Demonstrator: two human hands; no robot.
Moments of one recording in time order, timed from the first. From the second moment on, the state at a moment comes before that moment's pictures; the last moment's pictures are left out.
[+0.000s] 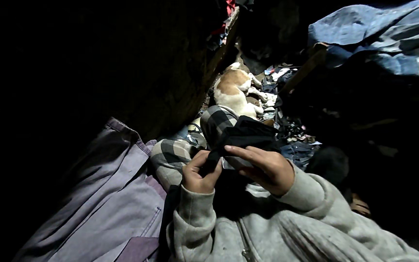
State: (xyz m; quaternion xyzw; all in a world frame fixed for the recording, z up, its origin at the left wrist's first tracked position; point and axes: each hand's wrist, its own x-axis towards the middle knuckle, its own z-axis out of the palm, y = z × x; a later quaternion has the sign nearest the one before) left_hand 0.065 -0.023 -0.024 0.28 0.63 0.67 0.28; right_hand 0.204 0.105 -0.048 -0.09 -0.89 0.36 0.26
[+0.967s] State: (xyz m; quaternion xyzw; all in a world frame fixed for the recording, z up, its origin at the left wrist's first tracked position) left_hand 0.064 -0.036 -0.040 0.38 0.67 0.63 0.12; right_hand 0.187 0.077 -0.051 -0.10 -0.84 0.47 0.26
